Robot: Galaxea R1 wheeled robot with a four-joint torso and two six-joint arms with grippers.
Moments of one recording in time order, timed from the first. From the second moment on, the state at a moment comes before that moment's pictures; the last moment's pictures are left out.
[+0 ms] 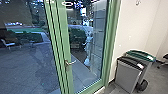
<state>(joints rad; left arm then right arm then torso) 1.48 3.04 -2.69 -0.01 0.07 0.08 -1.57 3.06 -2.73 -0.05 -0.05 -0.01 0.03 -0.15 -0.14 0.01</state>
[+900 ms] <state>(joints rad) 1.48 3.05 -2.69 -0.01 0.07 0.08 -1.57 3.07 -2.73 -0.05 -0.04 -0.01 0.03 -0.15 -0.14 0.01</state>
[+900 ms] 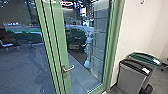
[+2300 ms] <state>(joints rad) 1.49 3.05 -2.69 -0.01 0.07 0.08 -1.57 3.08 -2.73 -0.05 -0.04 -0.01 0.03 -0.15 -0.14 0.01</state>
